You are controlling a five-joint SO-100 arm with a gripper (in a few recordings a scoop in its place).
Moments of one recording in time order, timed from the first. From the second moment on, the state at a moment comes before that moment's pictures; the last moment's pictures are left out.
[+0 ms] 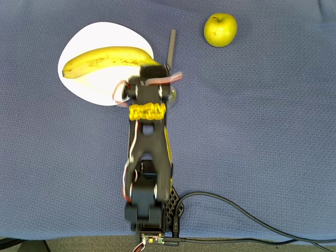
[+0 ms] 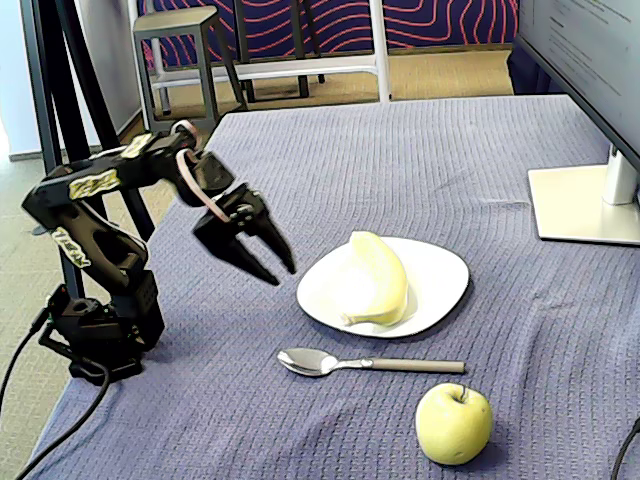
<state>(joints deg) -1.5 136.8 126.7 59.2 -4.4</state>
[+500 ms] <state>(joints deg) 5.4 173.1 159.1 57.3 -10.3</state>
